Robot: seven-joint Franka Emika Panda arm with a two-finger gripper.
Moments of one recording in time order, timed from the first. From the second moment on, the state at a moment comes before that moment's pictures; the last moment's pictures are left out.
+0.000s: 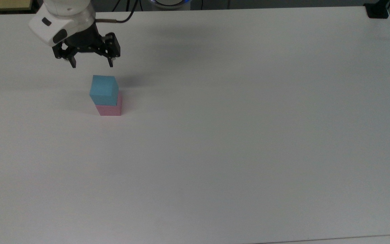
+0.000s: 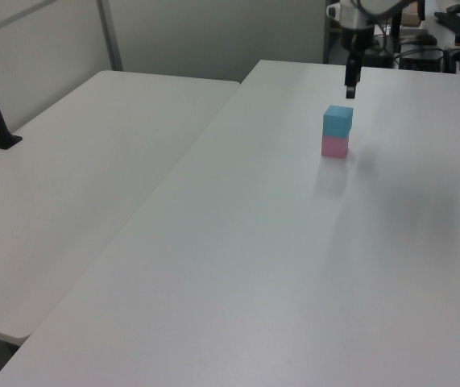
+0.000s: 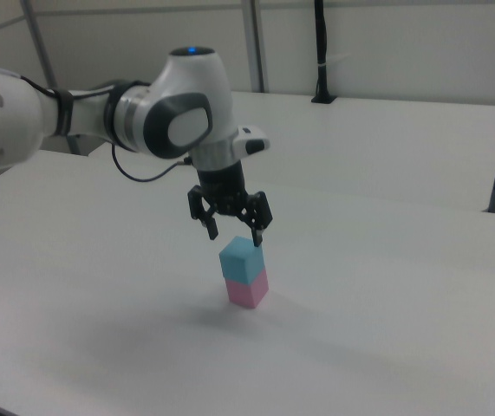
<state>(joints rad) -0.02 0.17 -0.22 -1.79 -0.03 1.99 -0.31</state>
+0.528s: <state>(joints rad) 0.01 0.23 -0.20 -1.82 -0.03 2.04 -0.21</state>
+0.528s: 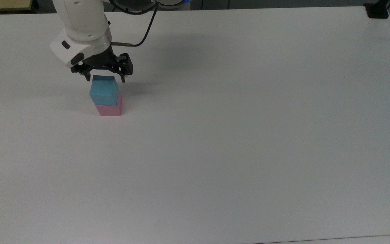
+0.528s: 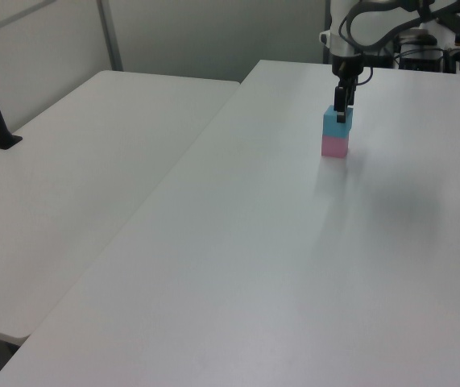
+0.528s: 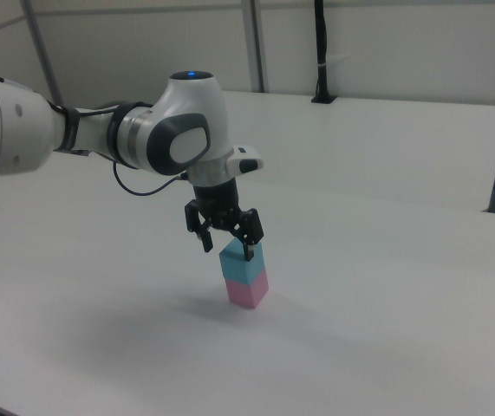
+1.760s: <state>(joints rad) -0.23 0.42 -0.18 -1.54 0.03 2.06 -0.33</state>
